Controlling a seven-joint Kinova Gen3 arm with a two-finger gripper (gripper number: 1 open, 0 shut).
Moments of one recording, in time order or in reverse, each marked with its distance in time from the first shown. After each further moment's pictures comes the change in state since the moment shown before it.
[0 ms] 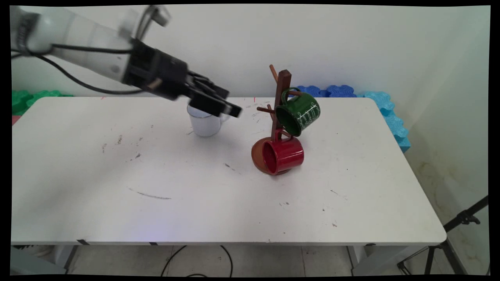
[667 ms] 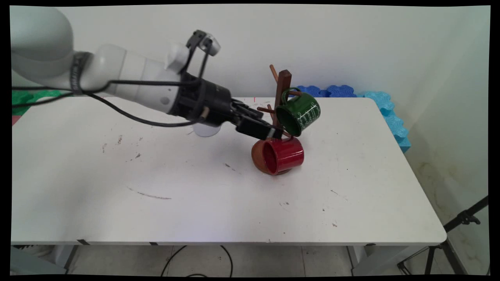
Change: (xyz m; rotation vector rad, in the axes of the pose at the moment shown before) arm -0.007 0.048 0.069 0.004 0.038 -0.080
